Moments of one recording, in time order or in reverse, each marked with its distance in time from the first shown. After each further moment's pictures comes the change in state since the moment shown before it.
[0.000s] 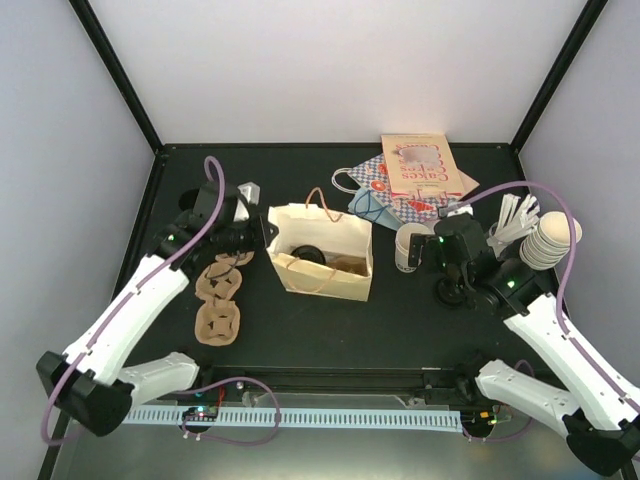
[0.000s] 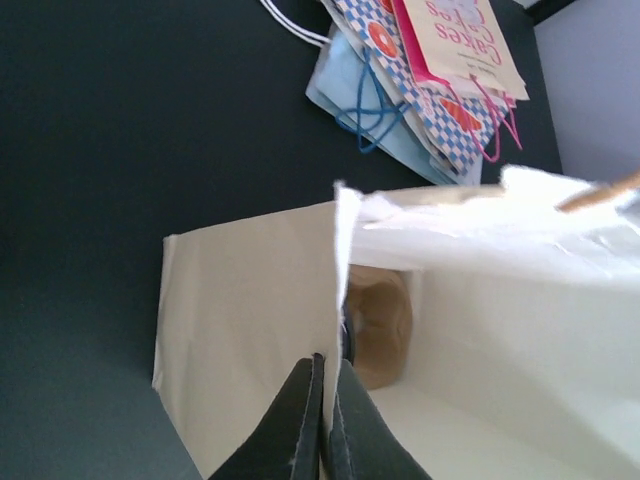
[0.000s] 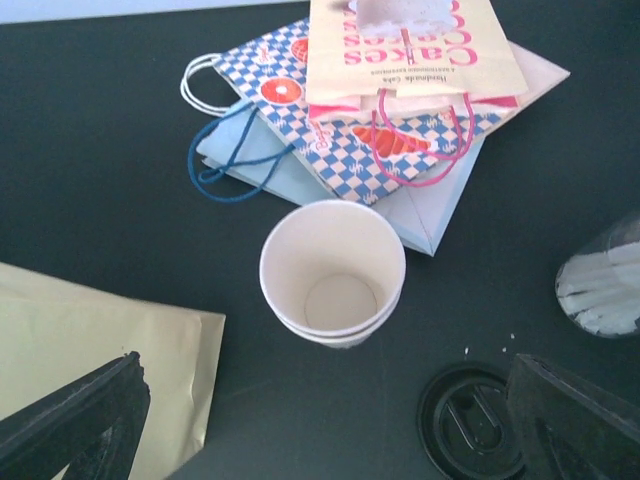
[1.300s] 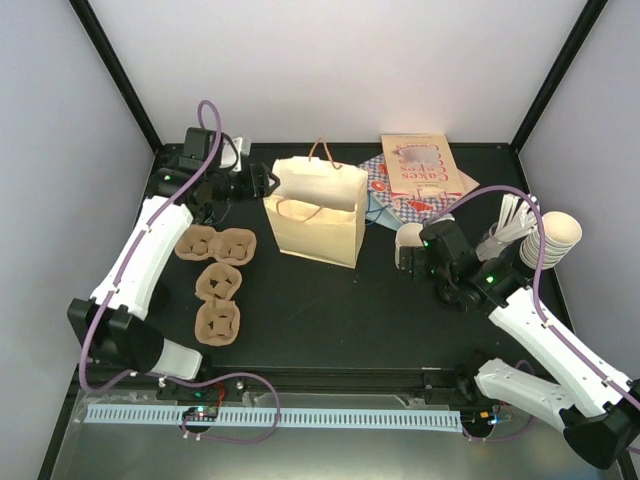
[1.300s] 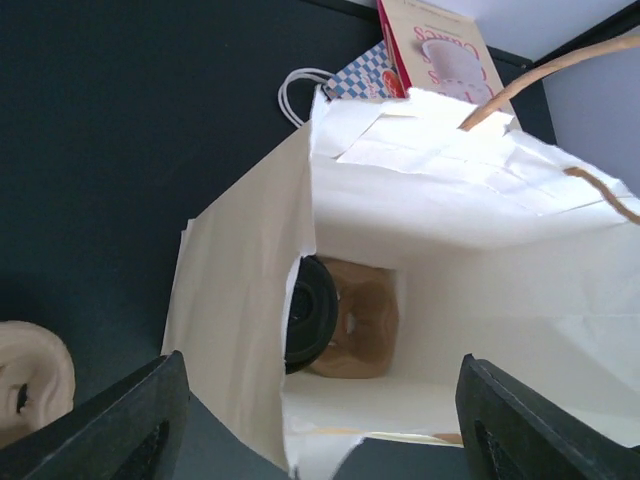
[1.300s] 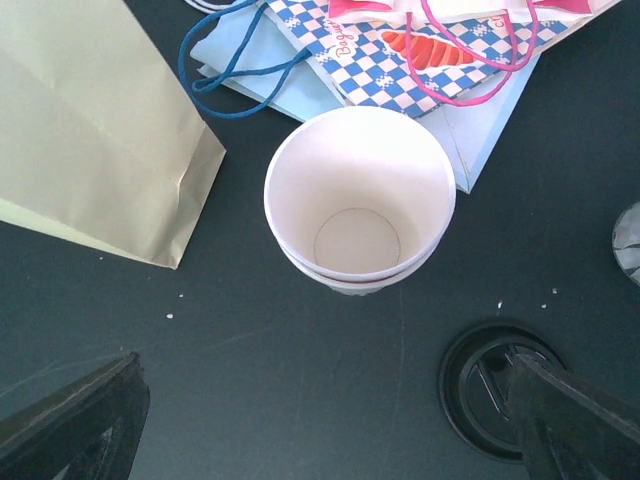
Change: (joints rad) left arm 0.245 0.386 0.401 -0.066 0.156 0.214; right arm 0.000 0.038 -0.132 0.039 -0.086 0.003
